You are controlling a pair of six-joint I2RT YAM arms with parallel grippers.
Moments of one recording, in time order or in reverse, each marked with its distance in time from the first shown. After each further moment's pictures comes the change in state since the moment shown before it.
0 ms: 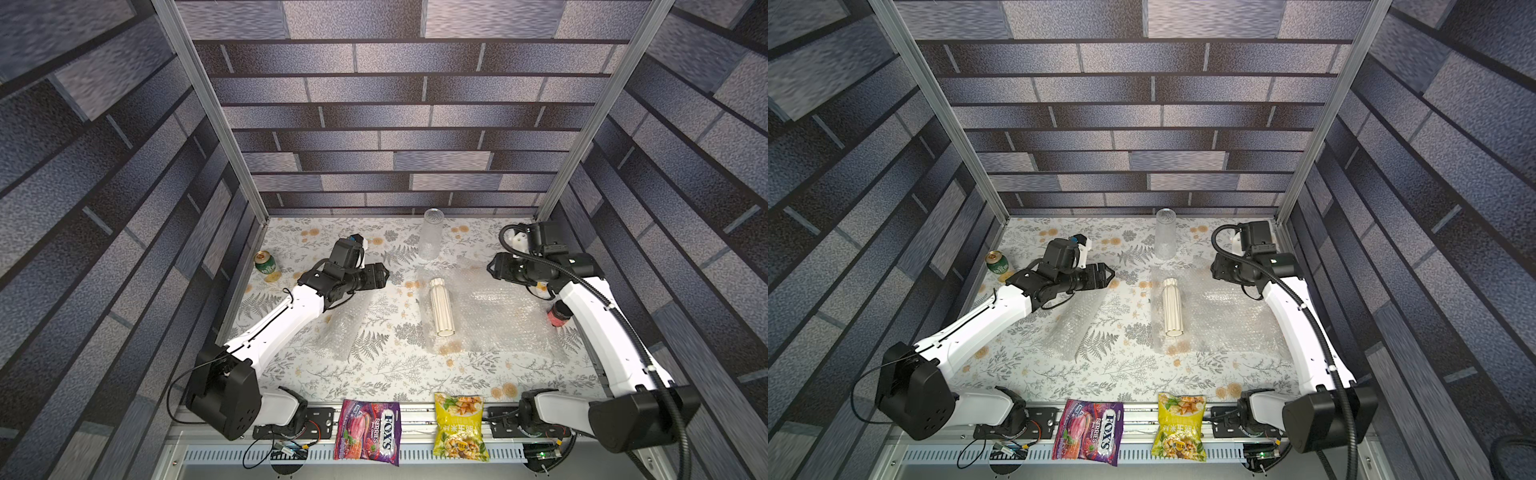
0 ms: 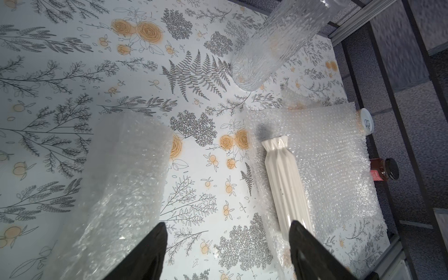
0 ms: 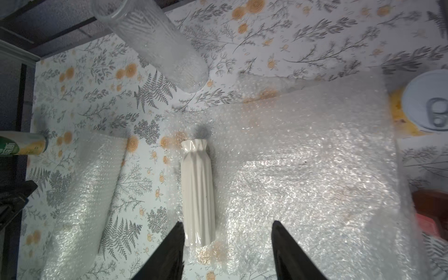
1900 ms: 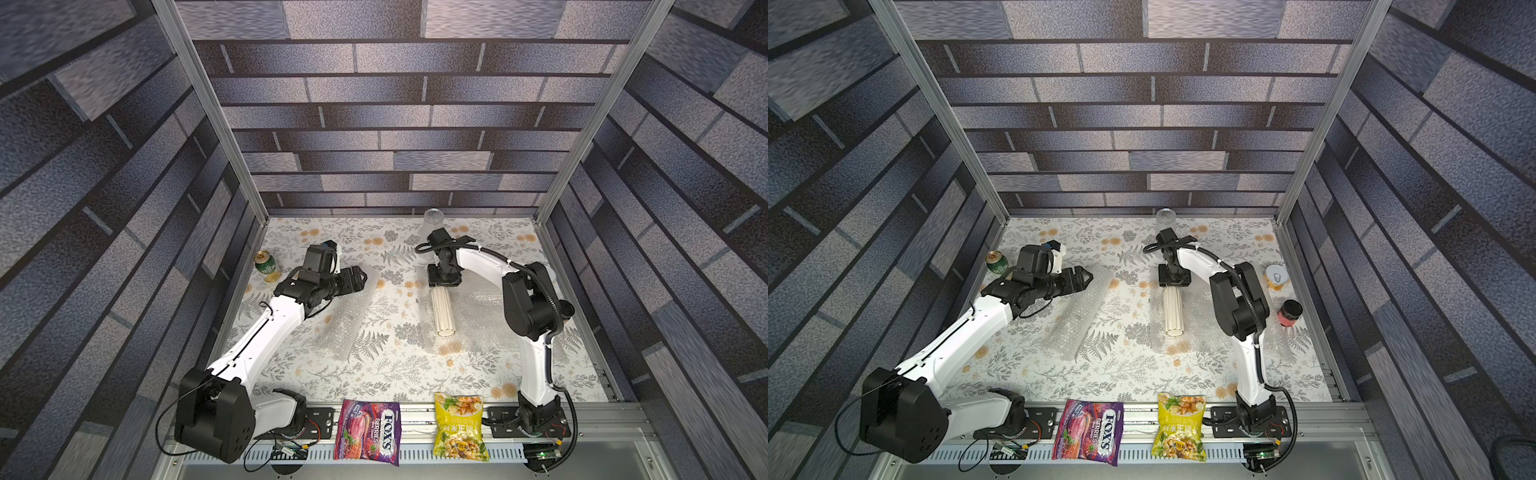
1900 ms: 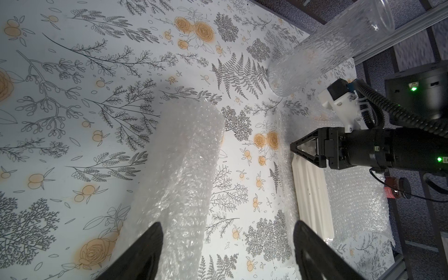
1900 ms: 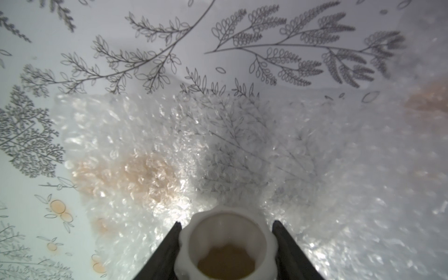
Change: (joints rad) left arm 0.175 -0.096 -0.109 -0.029 0.069 0.023; right arm 0.285 0.798 0.317 0.077 0.179 0.076
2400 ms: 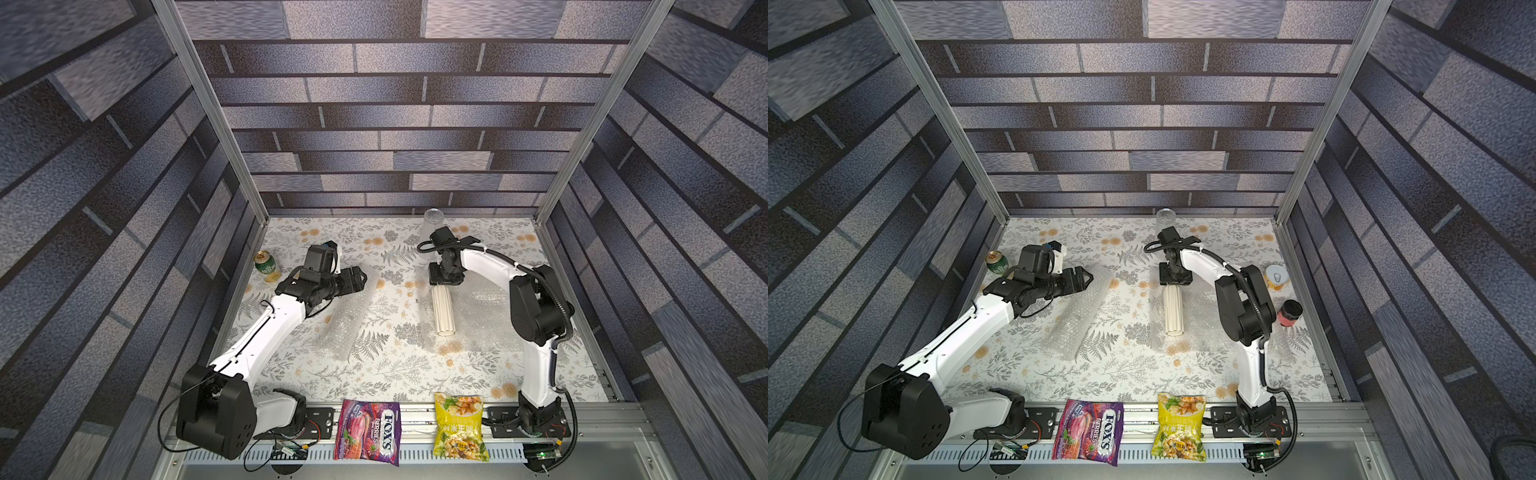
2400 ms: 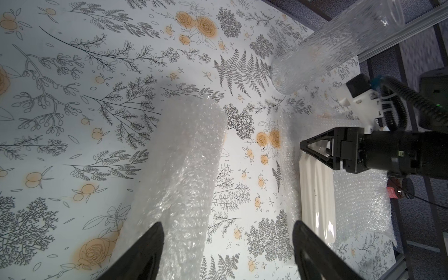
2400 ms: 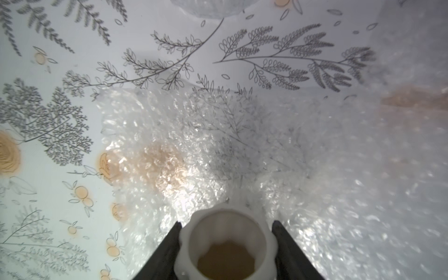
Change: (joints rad) left arm 0.002 0.020 0.000 0.000 0.008 0.000; right arm 0.000 -0.105 -0.061 0.040 0.000 -0.008
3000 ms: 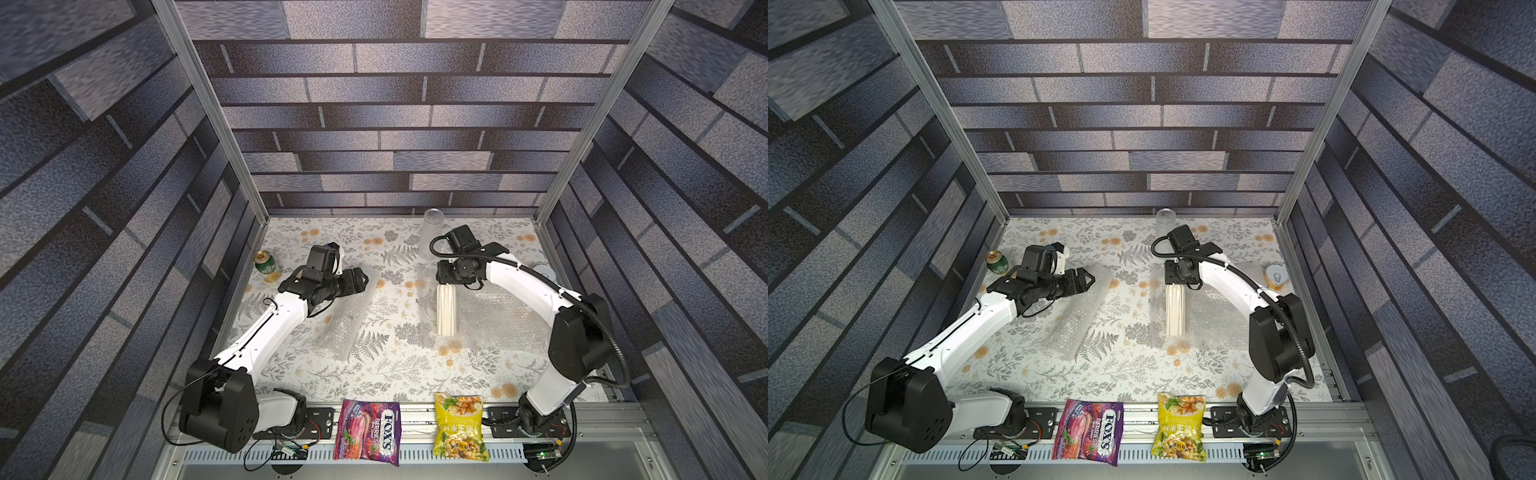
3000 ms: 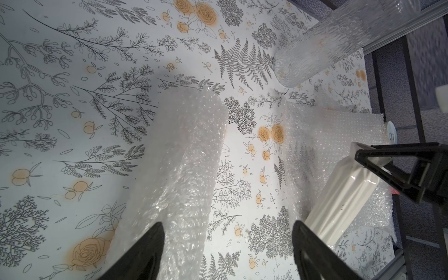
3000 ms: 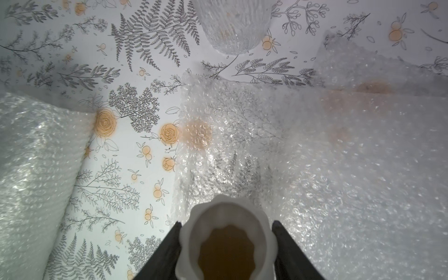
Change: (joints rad) left arm -0.013 0.030 0.000 0.000 0.011 0.000; right arm 0.029 -0.340 -0.210 0.071 -0.001 -0.003
